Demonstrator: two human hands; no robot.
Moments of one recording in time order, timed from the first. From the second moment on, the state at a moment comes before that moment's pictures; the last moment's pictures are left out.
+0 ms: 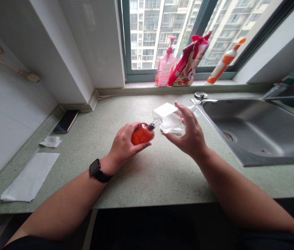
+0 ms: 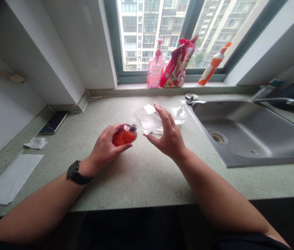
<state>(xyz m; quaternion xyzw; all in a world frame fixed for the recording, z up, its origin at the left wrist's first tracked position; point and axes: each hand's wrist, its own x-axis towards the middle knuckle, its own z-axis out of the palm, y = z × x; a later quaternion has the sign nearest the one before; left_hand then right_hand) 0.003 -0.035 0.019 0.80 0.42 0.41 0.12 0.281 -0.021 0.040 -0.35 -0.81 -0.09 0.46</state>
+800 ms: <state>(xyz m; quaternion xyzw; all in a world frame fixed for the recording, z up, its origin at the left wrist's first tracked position) 0.002 -0.035 0.019 0.80 0.42 0.41 0.12 0.278 -0.019 0.033 -0.36 -0.80 -0.09 0.48</state>
